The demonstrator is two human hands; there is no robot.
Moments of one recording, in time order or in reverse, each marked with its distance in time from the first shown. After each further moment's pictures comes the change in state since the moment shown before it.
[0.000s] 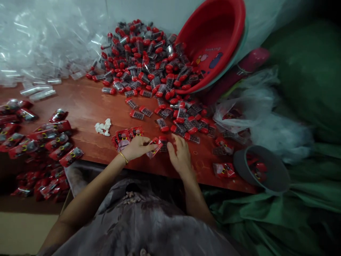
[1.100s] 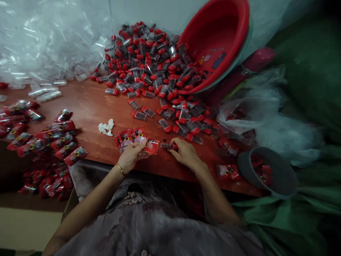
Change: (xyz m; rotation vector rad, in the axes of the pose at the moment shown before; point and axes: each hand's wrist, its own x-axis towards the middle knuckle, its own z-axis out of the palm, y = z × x) left_hand -0.030 -0.007 0.008 -0.763 0.358 -0.401; right_hand 0.024 0.026 -0.018 -0.109 -0.384 -0.108
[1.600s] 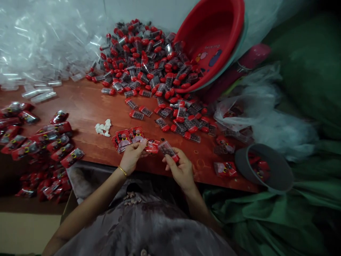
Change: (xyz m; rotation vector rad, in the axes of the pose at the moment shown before) left_hand -0.002 -0.009 0.014 0.087 0.063 0.168; right_hand -0.048 -0.063 0.020 0.687 0.272 0.258
